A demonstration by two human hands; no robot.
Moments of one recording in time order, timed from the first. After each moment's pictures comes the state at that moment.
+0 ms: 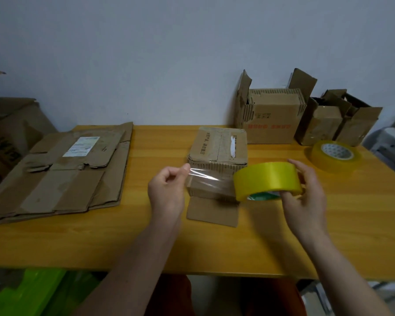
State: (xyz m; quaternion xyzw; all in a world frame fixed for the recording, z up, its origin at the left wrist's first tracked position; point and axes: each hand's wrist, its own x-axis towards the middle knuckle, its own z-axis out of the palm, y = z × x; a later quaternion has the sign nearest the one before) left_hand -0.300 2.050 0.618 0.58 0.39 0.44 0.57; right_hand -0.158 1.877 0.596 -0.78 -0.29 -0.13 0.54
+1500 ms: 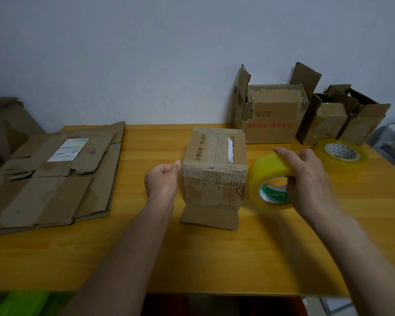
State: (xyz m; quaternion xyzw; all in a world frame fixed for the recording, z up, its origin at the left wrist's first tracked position) left_hand -0.247 2.108 0.603 0.60 0.47 0.35 0.54; right_hand -0.103 1.897 0.615 -0.89 -0.35 -0.16 0.24
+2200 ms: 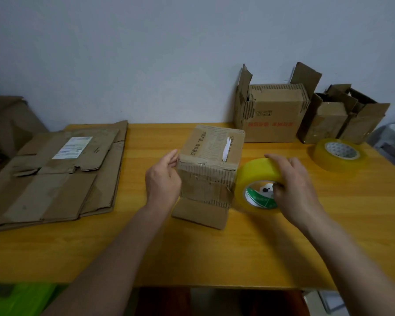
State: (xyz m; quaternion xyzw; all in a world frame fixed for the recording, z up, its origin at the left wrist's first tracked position) left_hand -0.269 2.108 0.600 0.80 0.32 0.39 0.32; right_hand -0.128 1.903 0.612 -0.87 -0.36 -0.06 0.33
